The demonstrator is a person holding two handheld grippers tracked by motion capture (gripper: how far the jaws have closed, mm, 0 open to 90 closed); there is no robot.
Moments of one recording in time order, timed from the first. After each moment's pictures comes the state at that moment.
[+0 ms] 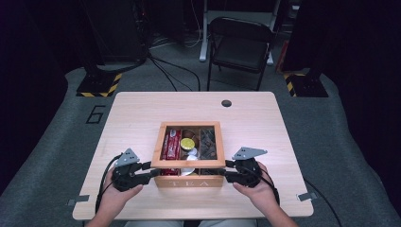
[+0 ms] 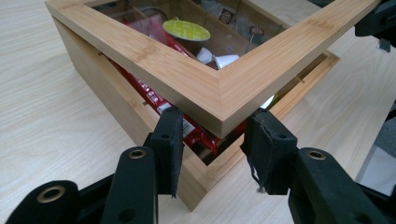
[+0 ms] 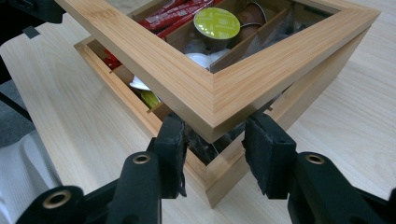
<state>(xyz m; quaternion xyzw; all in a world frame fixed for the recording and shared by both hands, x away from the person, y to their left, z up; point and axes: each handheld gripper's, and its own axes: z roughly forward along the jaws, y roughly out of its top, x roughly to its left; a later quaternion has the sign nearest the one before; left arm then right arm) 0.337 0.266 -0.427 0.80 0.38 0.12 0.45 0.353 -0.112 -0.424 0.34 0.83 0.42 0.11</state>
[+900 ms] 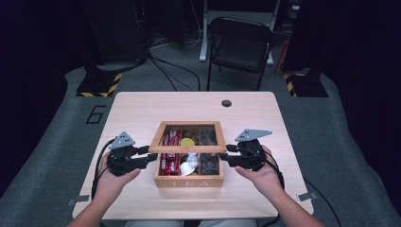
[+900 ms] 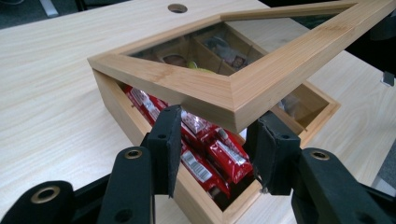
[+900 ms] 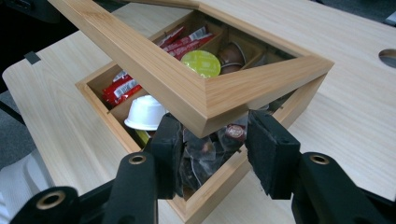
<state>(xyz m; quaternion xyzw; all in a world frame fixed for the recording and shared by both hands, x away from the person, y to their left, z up) 0.356 0.268 -0.382 0.79 0.39 0.14 0.45 0.375 -0.114 -0.371 0.35 0.83 0.42 0.12</state>
